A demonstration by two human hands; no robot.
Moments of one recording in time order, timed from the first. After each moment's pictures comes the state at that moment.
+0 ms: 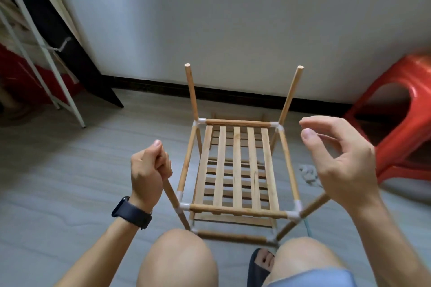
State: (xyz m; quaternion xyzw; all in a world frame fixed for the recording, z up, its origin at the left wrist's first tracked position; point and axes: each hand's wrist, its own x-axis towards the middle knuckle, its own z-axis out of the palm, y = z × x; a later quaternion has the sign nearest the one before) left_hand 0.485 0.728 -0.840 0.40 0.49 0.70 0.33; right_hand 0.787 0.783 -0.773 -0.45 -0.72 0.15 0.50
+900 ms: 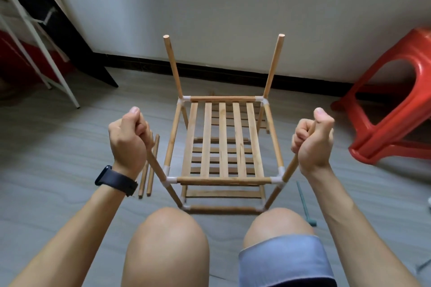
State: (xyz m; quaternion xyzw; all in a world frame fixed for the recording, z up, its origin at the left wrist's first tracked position) left_hand 0.455 0.735 -0.841 0.39 0.53 0.71 0.27; right_hand 0.756 0.813 -0.843 -0.49 -0.46 0.45 0.59
